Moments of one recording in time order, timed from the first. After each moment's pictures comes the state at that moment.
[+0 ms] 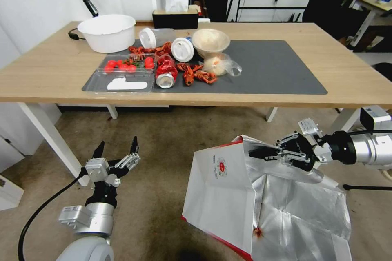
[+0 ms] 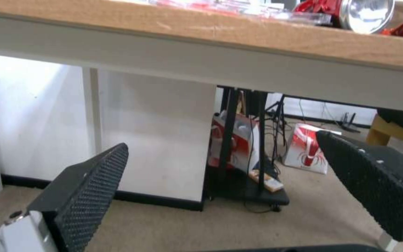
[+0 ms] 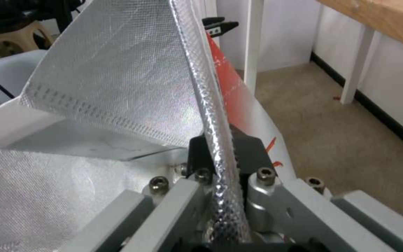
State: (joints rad) left arm 1.74 -1.56 -0.63 -2.28 -0.27 -0.03 0.05; right arm -1.32 0.23 0.65 2.07 1.10 -0.28 -1.01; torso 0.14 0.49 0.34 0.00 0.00
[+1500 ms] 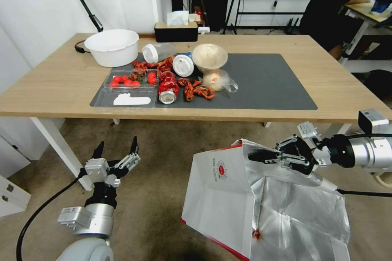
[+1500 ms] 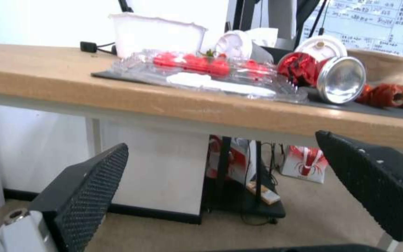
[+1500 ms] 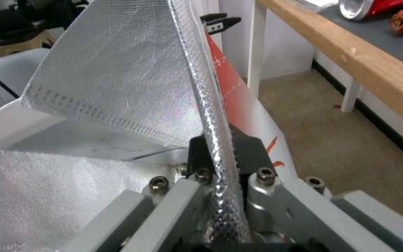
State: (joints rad) left arm 1.75 -1.57 -0.63 -2.29 -0.27 -0.03 0.05; right arm -1.33 0.25 0.66 2.07 1.09 -0.28 -1.02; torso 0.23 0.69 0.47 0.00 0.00
